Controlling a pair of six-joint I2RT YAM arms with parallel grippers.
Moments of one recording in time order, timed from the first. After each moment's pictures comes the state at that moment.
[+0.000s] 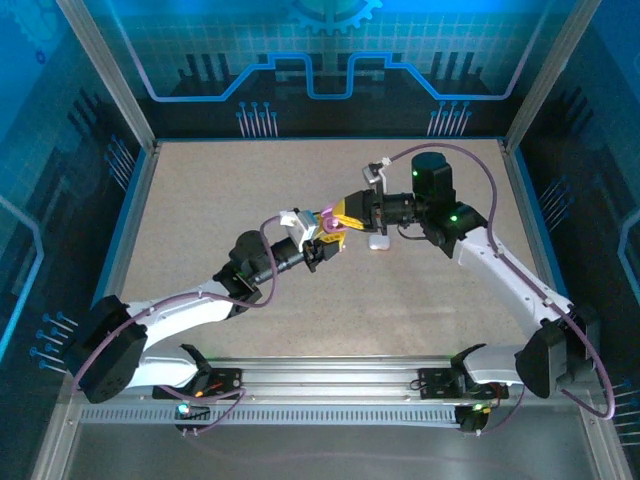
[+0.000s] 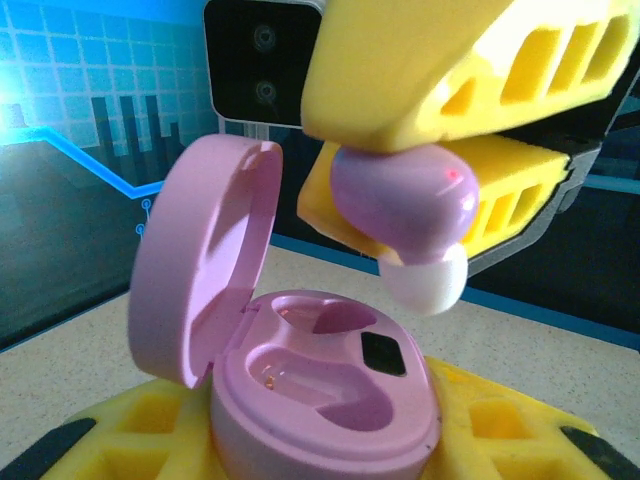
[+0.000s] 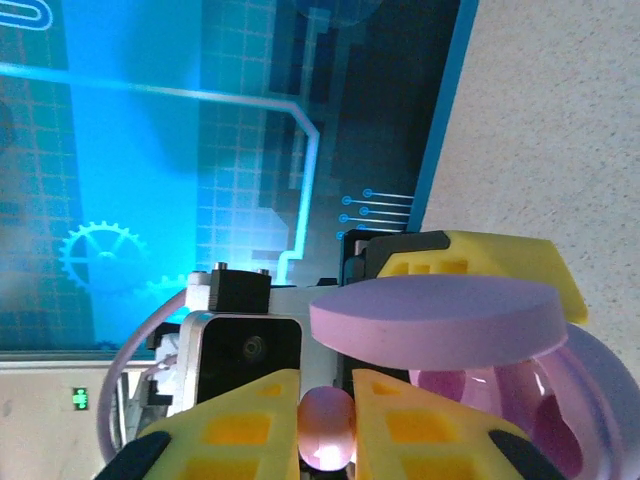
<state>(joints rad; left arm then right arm) -0.71 1.28 0.59 0.79 0.25 -0.06 0.44 1.31 1.15 -0.22 -0.99 1.05</state>
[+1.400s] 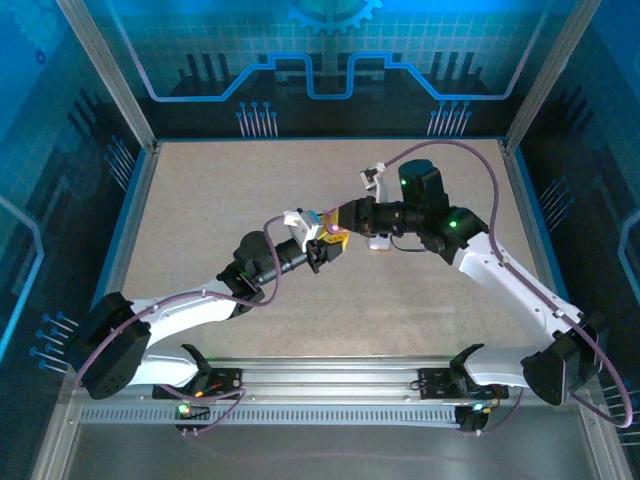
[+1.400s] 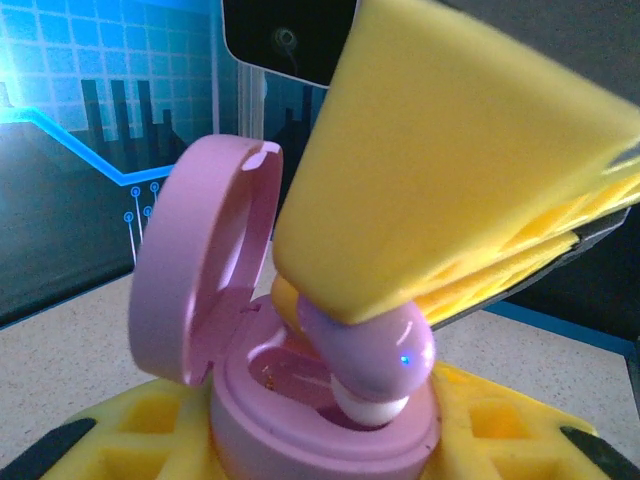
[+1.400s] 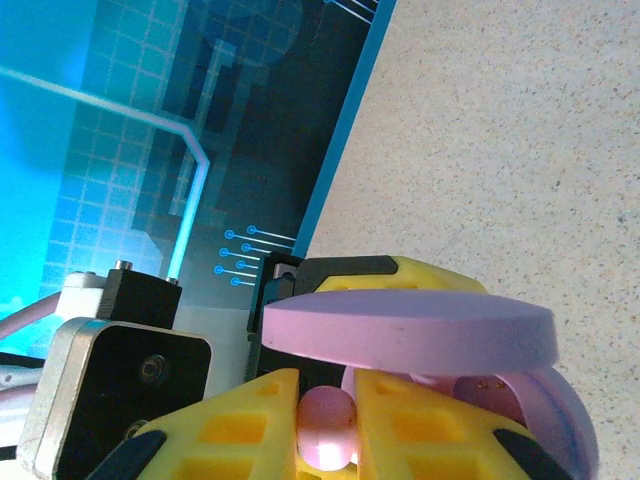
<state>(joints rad) -0.73 1.30 0.60 0.79 0.24 -0.09 0.55 1.27 1.20 -0.43 -0.67 0.77</state>
